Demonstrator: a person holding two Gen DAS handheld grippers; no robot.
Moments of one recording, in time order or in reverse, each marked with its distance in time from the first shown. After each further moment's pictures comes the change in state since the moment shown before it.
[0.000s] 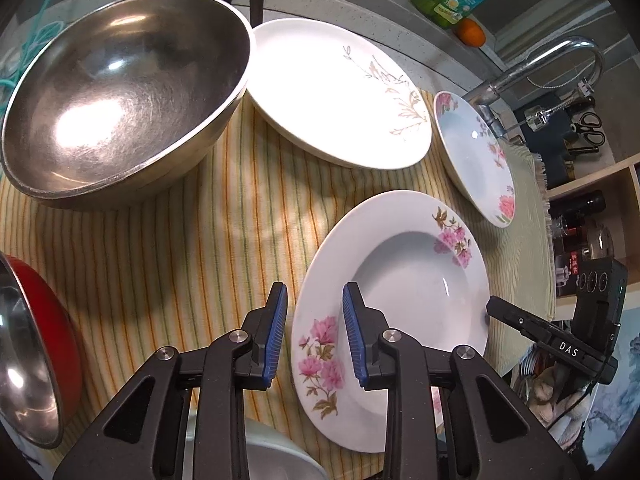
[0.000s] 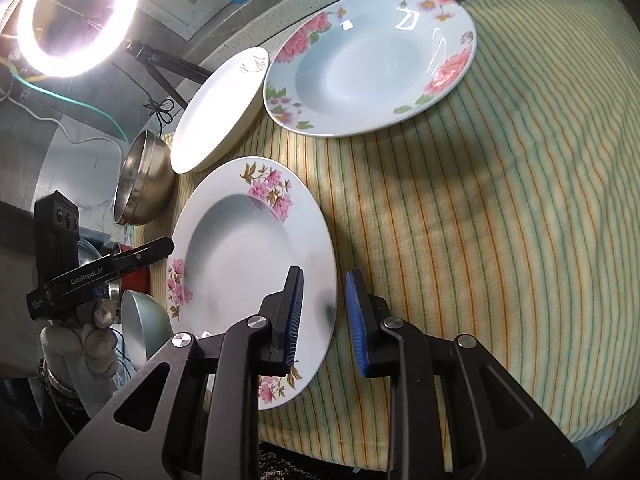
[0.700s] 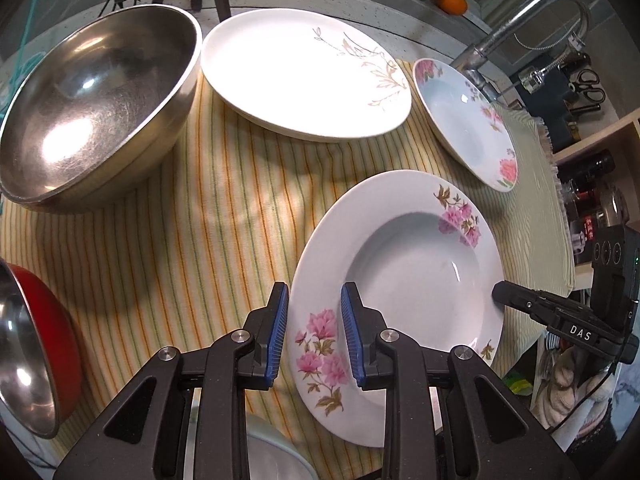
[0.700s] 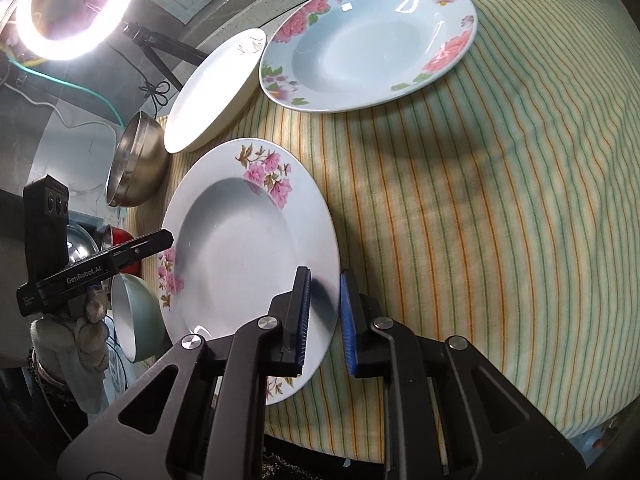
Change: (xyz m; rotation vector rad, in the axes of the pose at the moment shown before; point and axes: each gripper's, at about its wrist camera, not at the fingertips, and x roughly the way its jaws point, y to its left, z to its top) left arm 0.006 -0.028 -0.009 0.114 0.027 0.078; right arm -0.001 -0.002 -0.007 -0.027 0.044 -0.028
